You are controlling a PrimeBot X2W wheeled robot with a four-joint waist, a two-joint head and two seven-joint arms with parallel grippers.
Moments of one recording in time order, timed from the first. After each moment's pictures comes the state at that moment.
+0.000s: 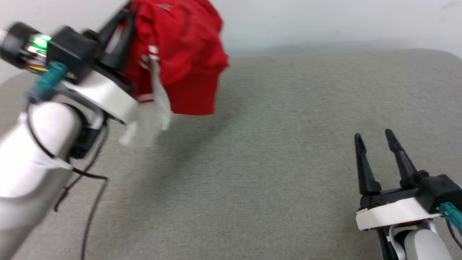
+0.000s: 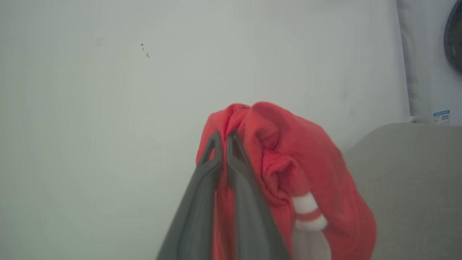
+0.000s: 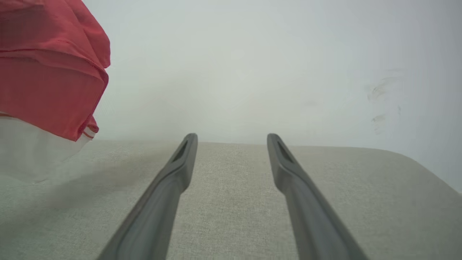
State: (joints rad) left arm -0.92 0.74 -0.76 0.11 -0.61 0.09 -0.18; right arm -0.12 -0.05 0.00 0.06 0.11 0.13 -0.26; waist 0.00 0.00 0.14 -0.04
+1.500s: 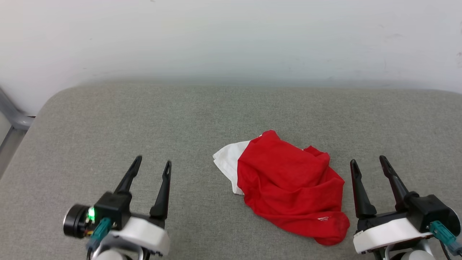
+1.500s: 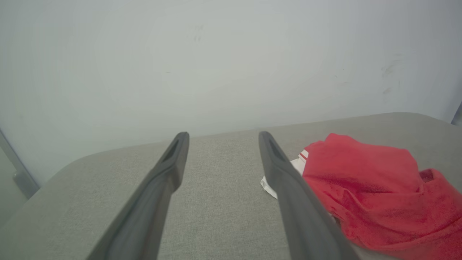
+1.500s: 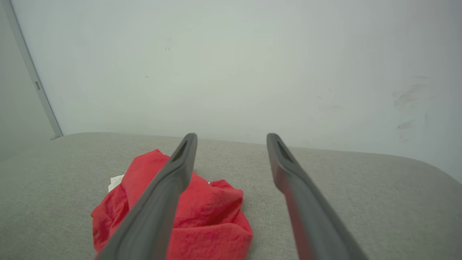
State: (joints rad) left arm -0.16 0.44 -0.48 0.04 -0.44 0.21 -0.26; right arm -0.03 -0.05 0.00 0.10 0.09 0.13 -0.26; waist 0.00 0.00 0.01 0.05
